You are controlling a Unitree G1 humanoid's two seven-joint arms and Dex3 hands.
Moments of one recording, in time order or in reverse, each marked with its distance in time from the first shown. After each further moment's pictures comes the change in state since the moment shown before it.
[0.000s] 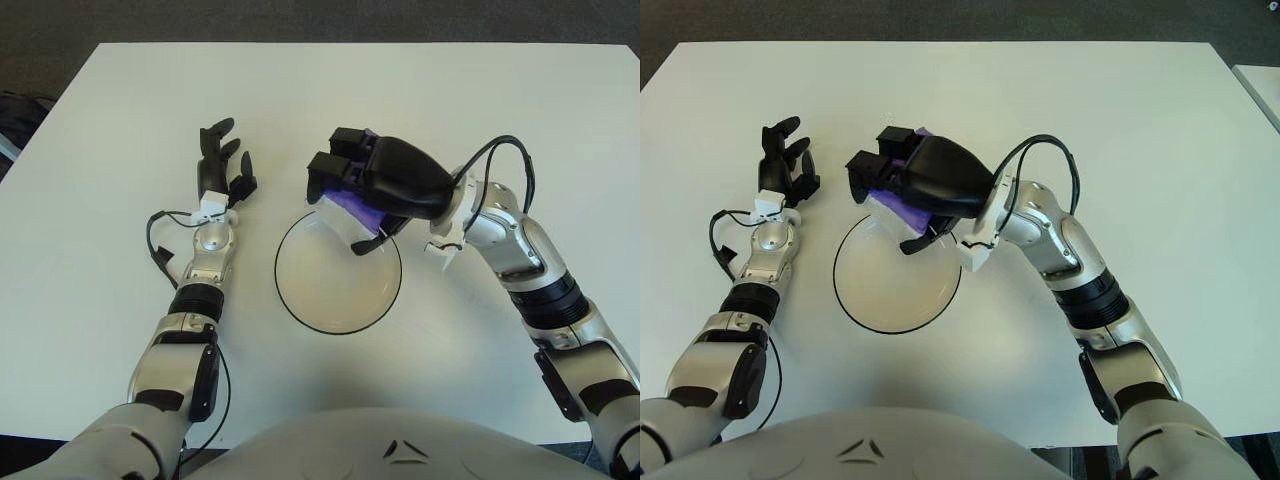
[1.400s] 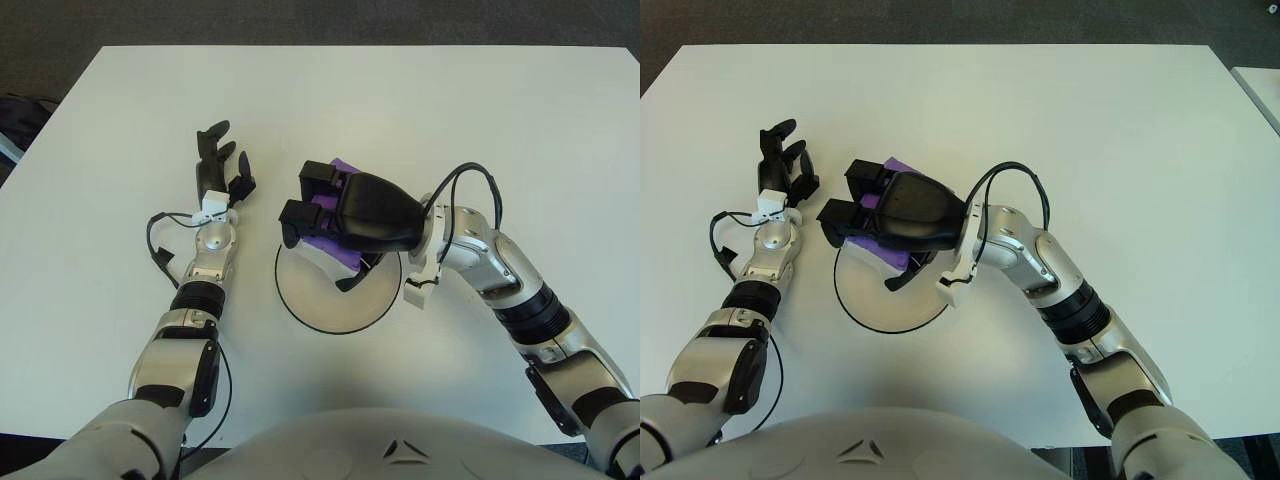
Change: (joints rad) left arm -0.023 0.003 -0.013 0.054 0.003 -0.001 0.053; right arm 0.041 0.049 0.112 0.009 -0.056 -0.061 -0.003
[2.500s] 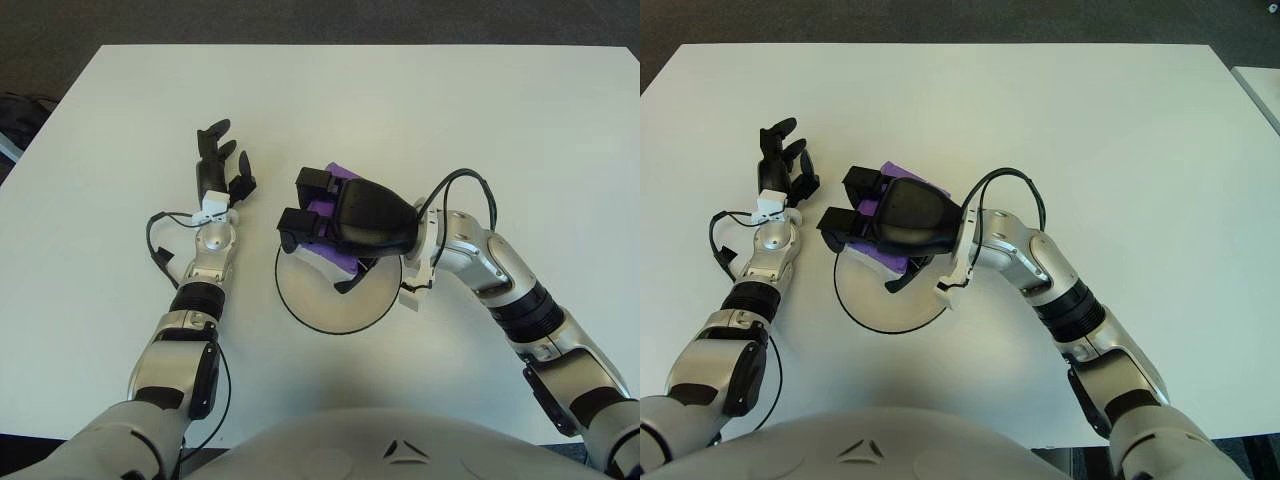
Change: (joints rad) left arm 0.012 0.001 -0.005 -0.032 0.000 0.001 -0.001; right arm 0.000 0.021 0.002 0.064 -0.079 -0.079 -0.067
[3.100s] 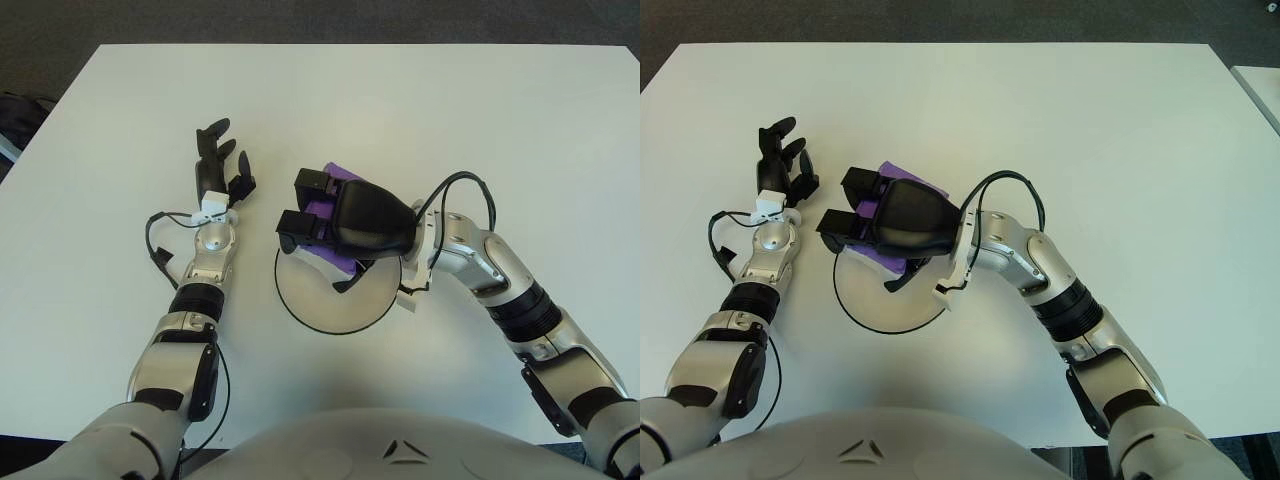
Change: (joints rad) left arm 0.005 0.001 -0.001 -0.012 0.000 0.001 -0.001; right arm 0.000 0.007 0.000 0.018 -0.050 -0.031 -0.052
